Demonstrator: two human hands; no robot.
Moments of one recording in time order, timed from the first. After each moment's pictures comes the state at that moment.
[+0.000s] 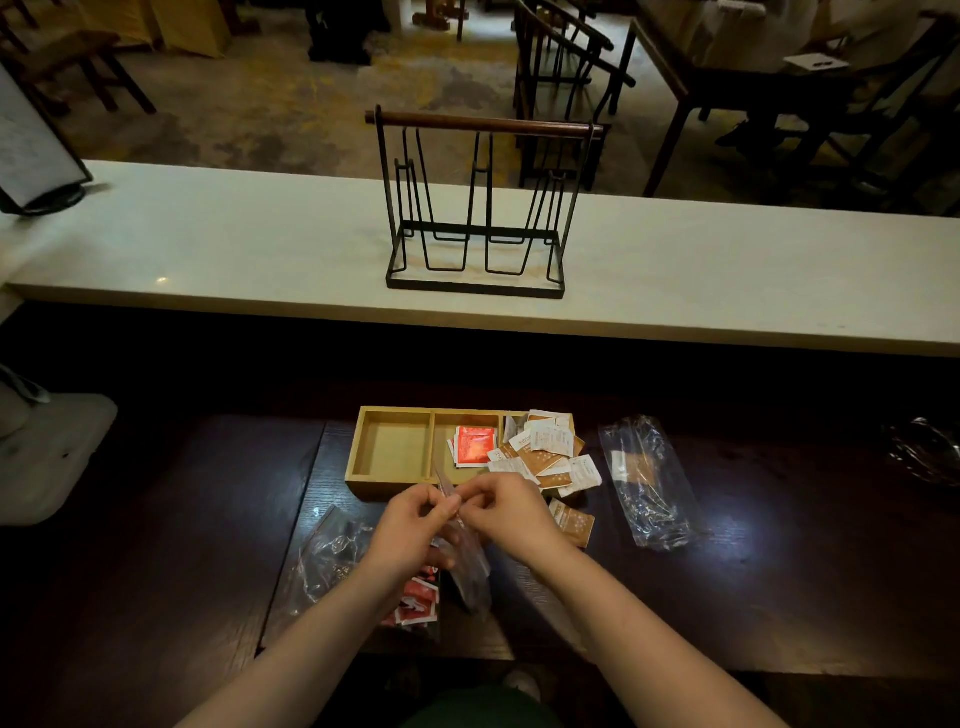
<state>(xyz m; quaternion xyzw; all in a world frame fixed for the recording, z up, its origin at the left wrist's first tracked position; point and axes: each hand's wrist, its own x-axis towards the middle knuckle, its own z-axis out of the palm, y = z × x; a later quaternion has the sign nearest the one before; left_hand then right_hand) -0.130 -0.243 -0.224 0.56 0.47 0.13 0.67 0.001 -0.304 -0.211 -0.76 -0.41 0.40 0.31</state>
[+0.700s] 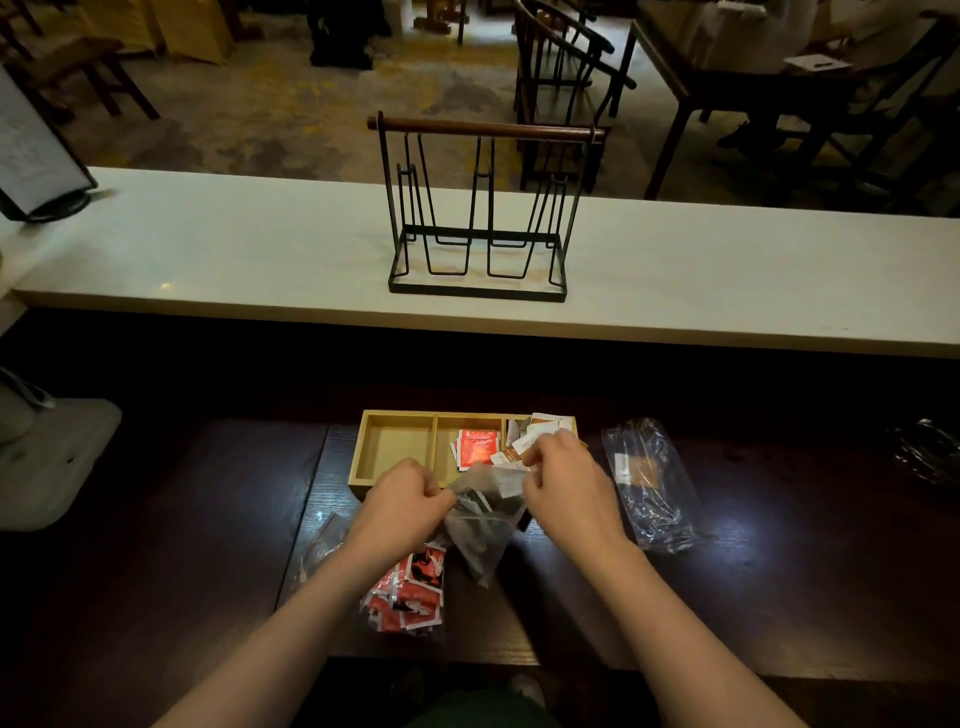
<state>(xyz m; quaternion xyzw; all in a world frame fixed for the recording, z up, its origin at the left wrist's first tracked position) -0.120 -0.218 -0.190 0.79 0.49 0.03 0.37 0.040 -0.316 -0.189 -0.85 -0.47 0.14 0.19</state>
